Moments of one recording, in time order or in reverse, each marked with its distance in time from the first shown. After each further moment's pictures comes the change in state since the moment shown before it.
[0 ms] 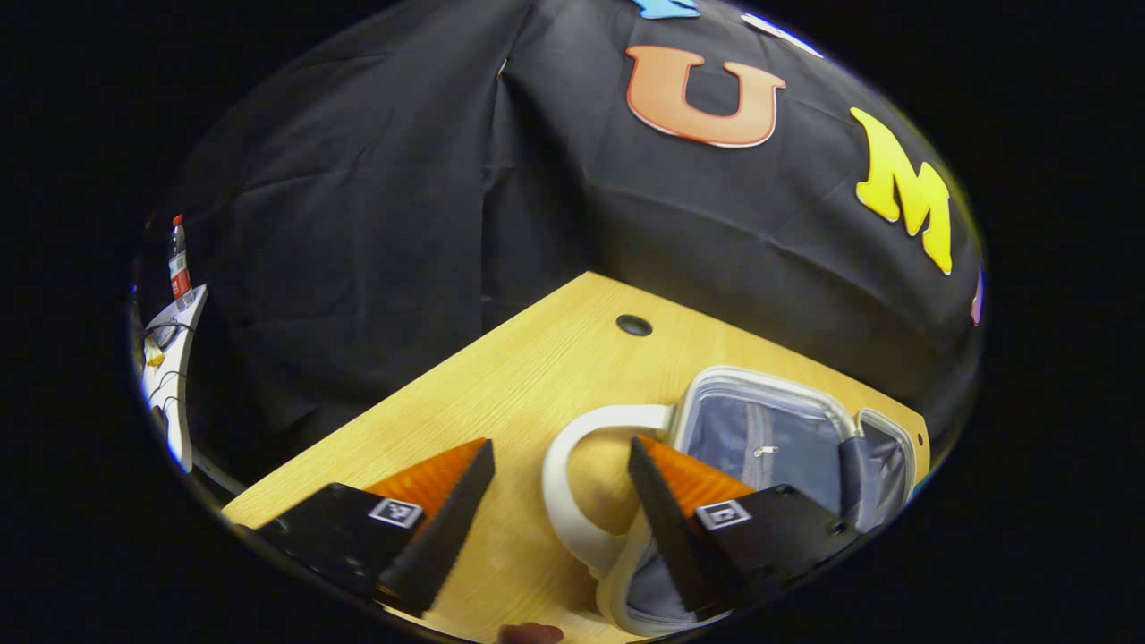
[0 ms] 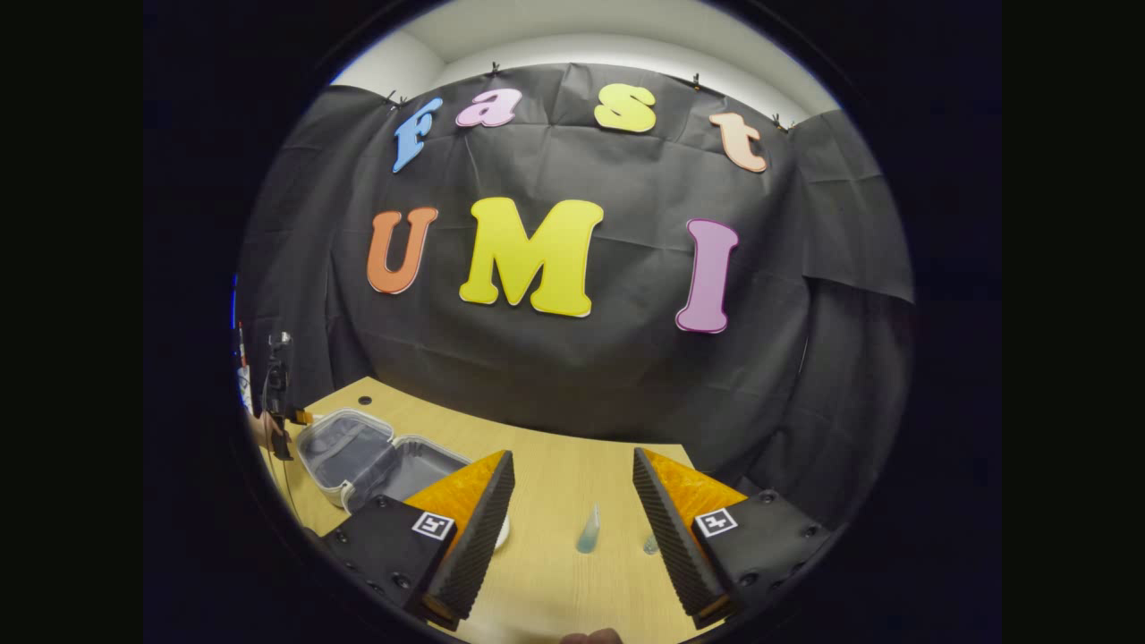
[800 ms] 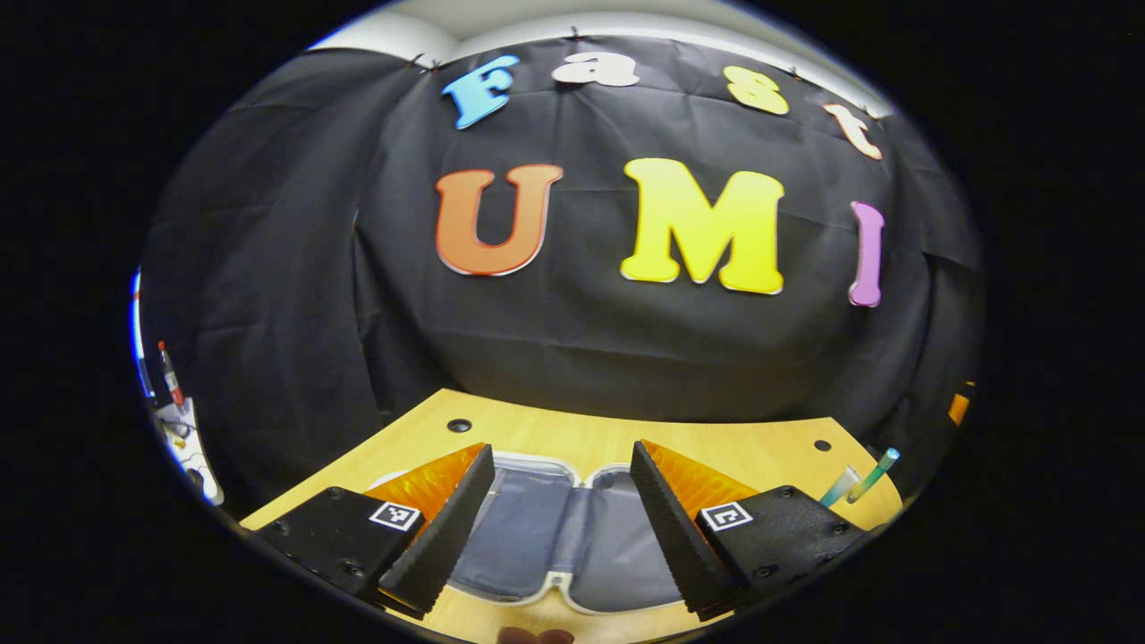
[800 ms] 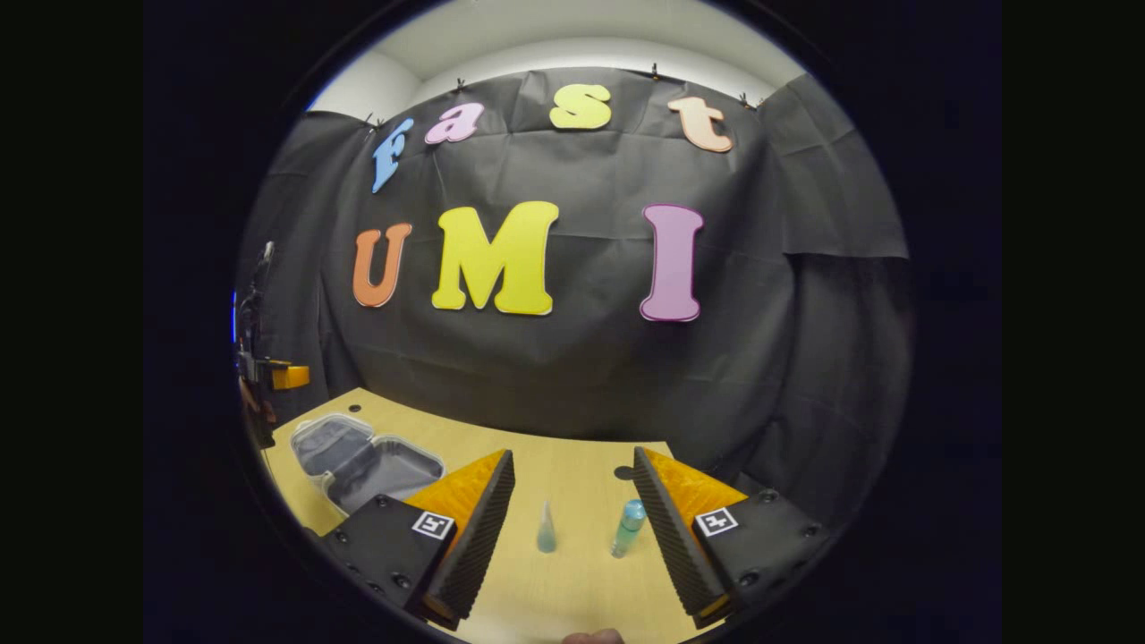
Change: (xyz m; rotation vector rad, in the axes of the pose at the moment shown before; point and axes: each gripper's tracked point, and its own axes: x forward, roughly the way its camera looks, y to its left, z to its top) left arm -0.202 -0.270 0.060 0.237 -0.289 -0.226; right arm 0.002 -0.103 -0.026 0.065 -0.037 0.000
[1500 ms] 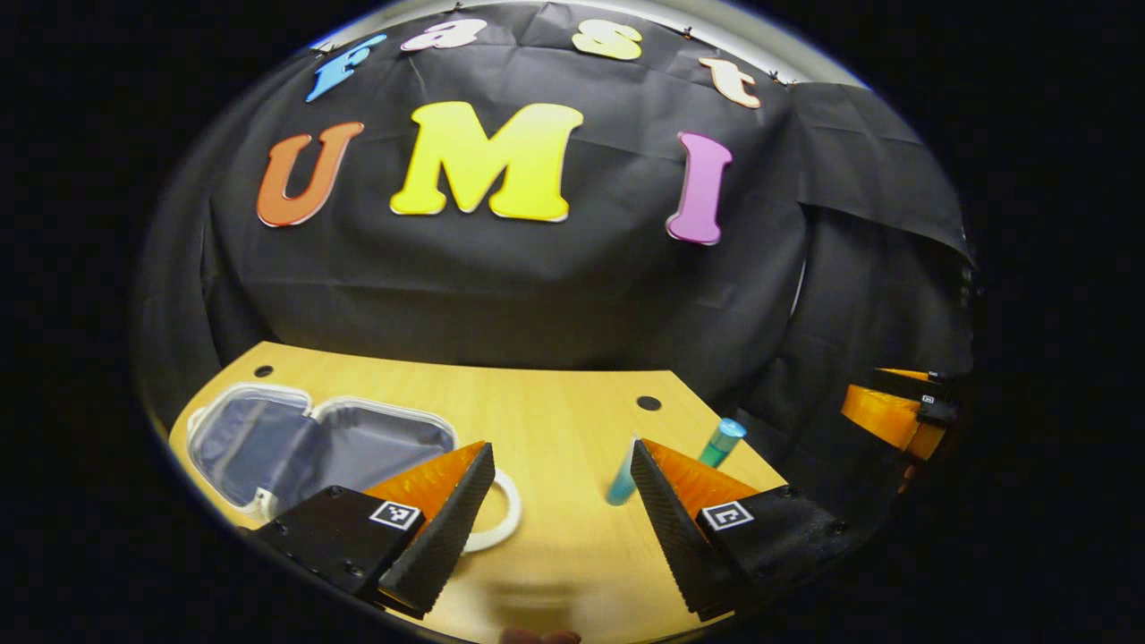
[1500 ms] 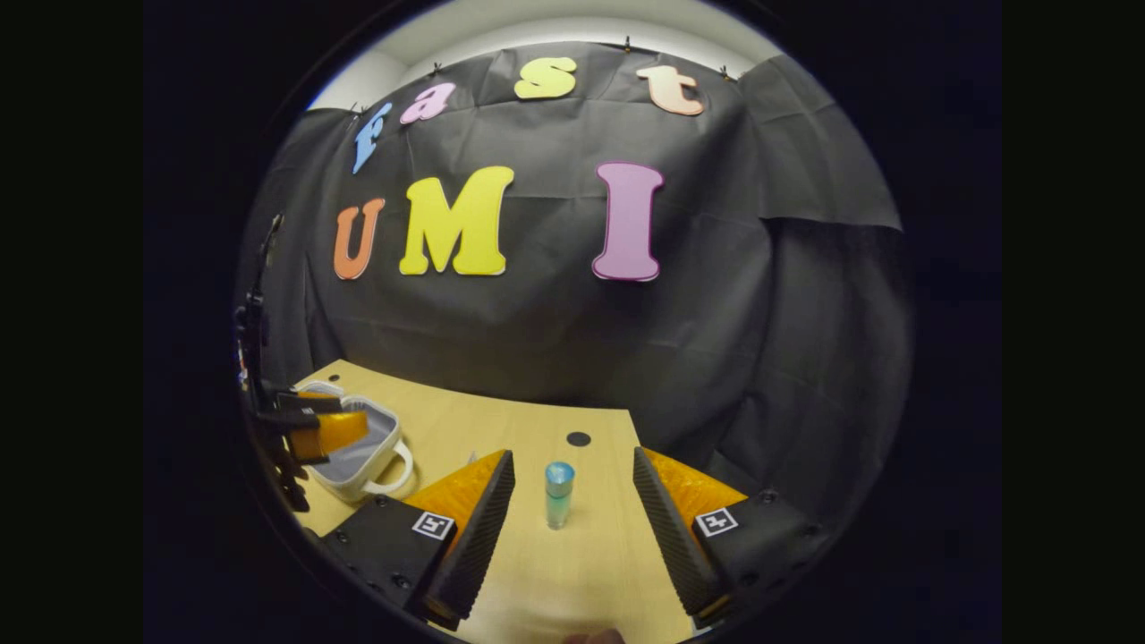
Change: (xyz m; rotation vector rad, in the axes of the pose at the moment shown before) left arm -0.025 -0.301 -0.091 -0.012 0.160 -0.415; right arm -0.002 -0.100 -0.051 -0.007 0.123 -0.042
